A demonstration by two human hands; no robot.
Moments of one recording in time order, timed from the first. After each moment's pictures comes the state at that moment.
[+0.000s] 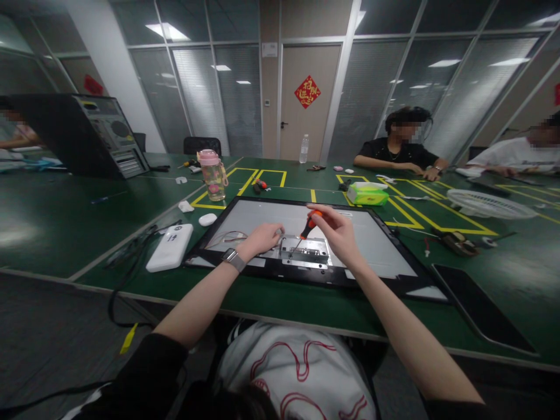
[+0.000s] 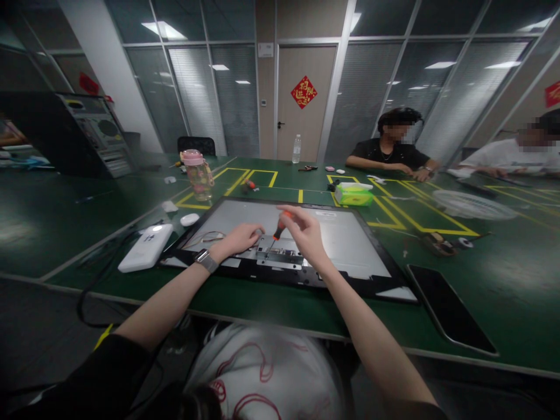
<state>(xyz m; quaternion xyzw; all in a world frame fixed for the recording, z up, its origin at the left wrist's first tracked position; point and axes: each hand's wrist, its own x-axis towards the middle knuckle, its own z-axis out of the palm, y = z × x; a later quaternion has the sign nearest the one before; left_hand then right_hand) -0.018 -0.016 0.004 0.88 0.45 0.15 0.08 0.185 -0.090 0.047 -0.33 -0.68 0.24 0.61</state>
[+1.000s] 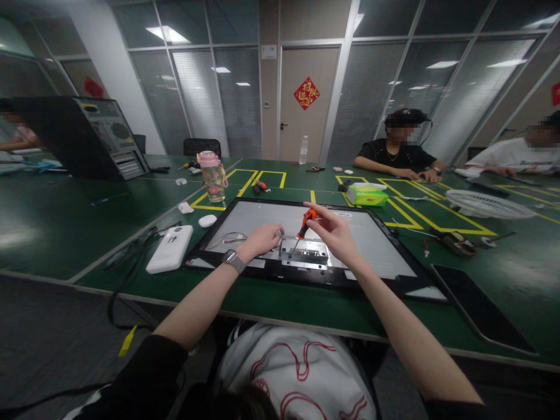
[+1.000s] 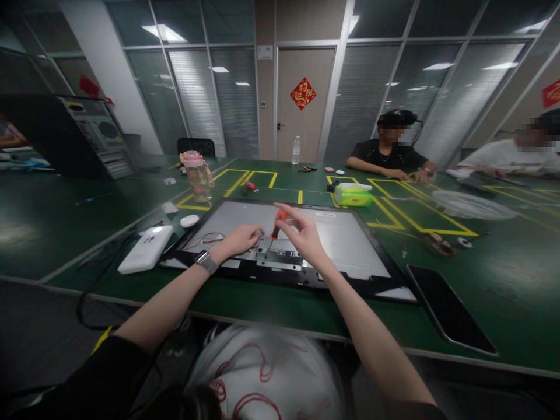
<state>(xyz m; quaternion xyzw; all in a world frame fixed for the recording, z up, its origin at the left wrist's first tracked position) -0.018 -0.017 0.004 0.88 0.45 0.15 0.06 0.188 -0.087 0.046 -0.34 -0.71 0.23 0.57</state>
